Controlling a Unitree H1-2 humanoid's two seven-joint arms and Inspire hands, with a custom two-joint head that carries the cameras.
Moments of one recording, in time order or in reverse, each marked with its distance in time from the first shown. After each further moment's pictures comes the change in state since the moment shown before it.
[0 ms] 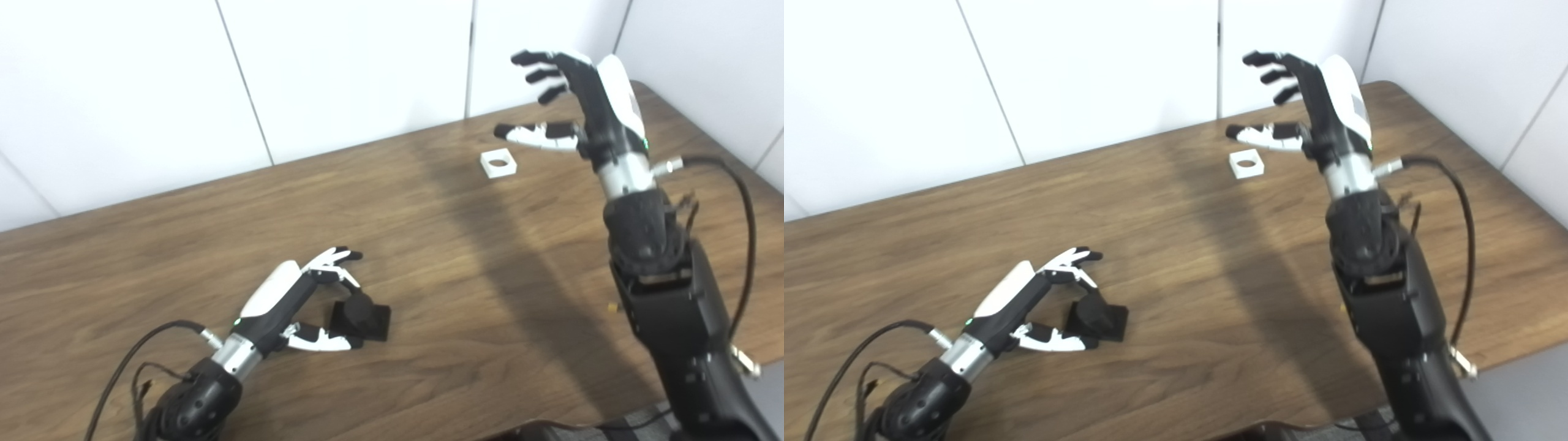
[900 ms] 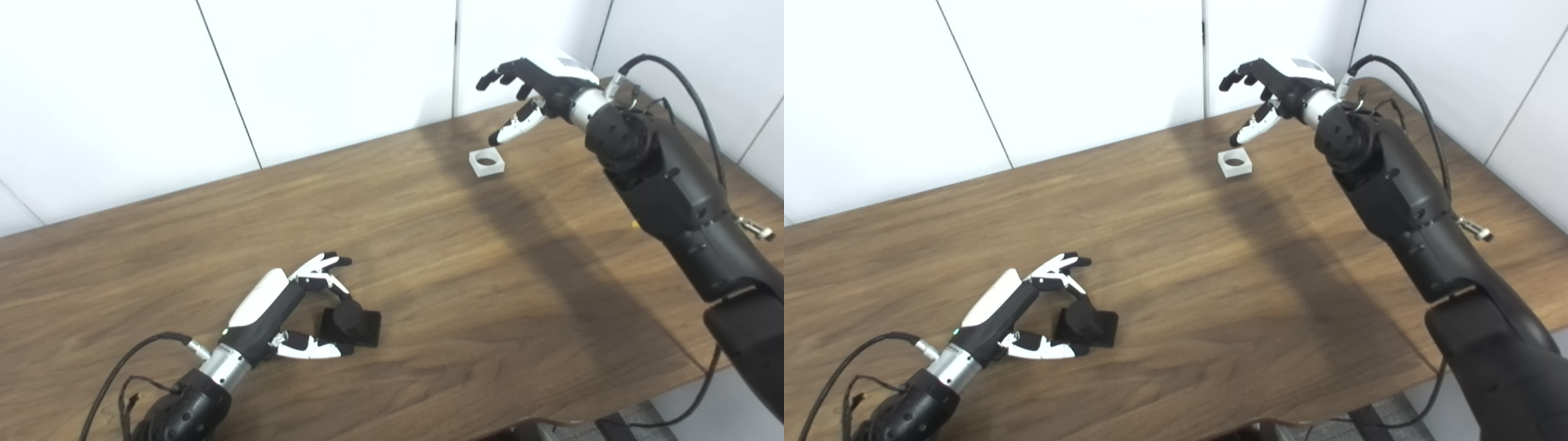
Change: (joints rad) left arm 0.012 0.006 0.011 0.001 -0.008 -0.008 -0.006; right arm -0.277 -0.255 0.274 0.517 -0.076 -0.018 0.326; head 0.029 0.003
